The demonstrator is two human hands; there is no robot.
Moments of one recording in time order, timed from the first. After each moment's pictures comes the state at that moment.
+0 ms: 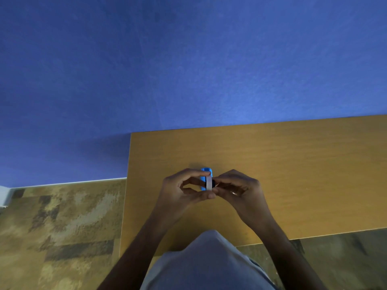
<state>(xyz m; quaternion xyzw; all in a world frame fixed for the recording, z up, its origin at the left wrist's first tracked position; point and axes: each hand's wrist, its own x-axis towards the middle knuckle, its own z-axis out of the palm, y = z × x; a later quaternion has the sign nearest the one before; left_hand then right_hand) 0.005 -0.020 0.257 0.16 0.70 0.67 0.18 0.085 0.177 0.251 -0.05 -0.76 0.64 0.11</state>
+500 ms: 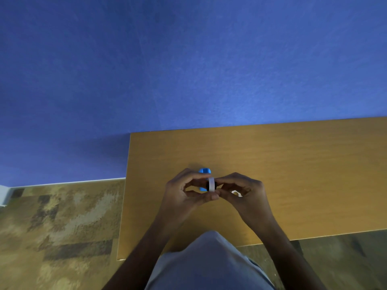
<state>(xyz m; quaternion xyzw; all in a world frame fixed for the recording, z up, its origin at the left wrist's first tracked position) 0.018 -0.010 0.250 0.17 0.69 0.68 0.15 0.093 0.184 0.255 -0.05 -0.78 0.61 0.12</state>
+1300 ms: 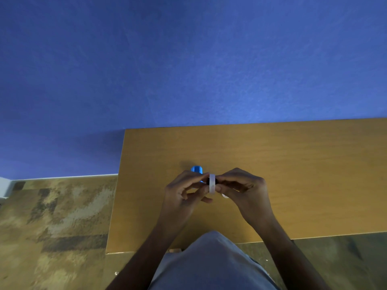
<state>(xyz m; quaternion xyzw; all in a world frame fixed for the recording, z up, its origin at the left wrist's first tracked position) 0.051 0.035 0.250 0.14 0.66 0.73 0.13 0.105 0.225 0.264 -0.02 -0.75 0.64 0.13</state>
